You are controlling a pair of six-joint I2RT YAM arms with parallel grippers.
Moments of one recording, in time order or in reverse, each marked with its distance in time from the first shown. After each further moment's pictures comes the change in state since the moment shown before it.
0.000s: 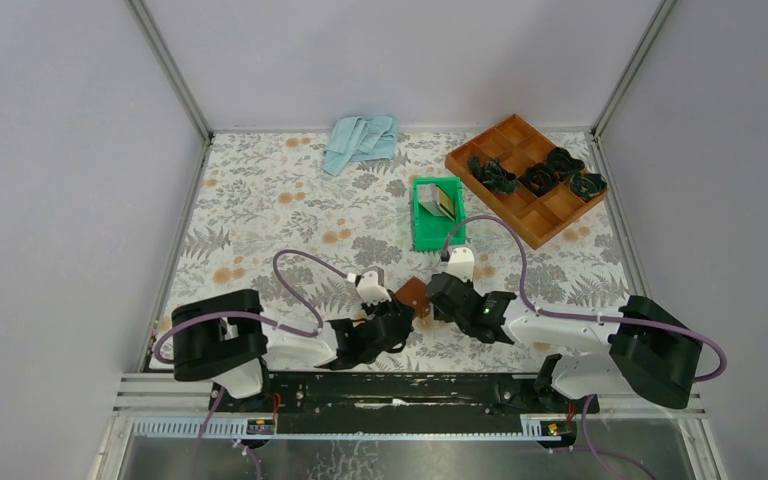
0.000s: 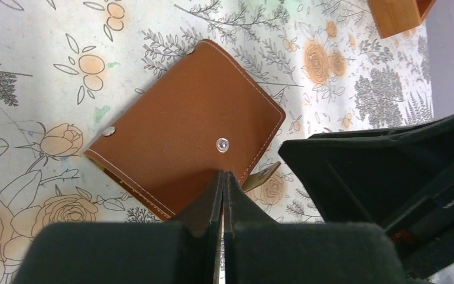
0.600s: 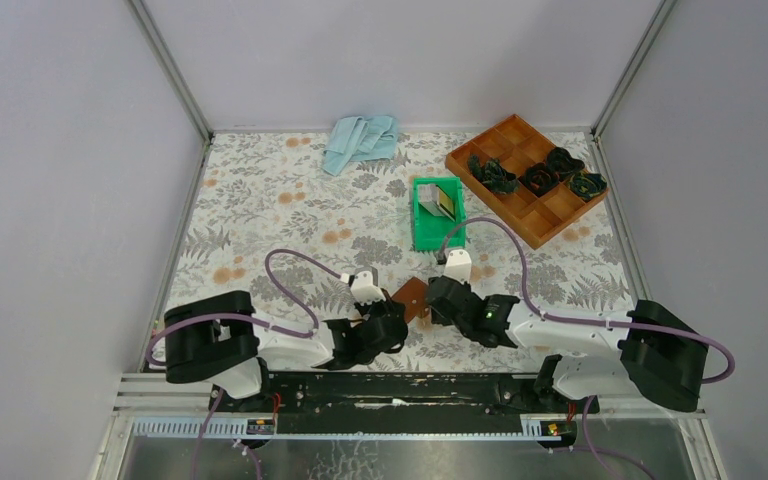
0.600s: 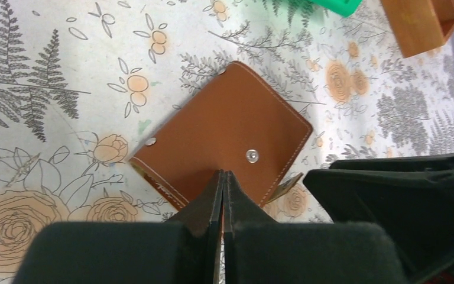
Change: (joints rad) left arm -0.006 -0.055 -0.003 -0.088 -0.087 0.007; right arm 0.035 -0.041 0.000 -0.003 -0.018 -0.013
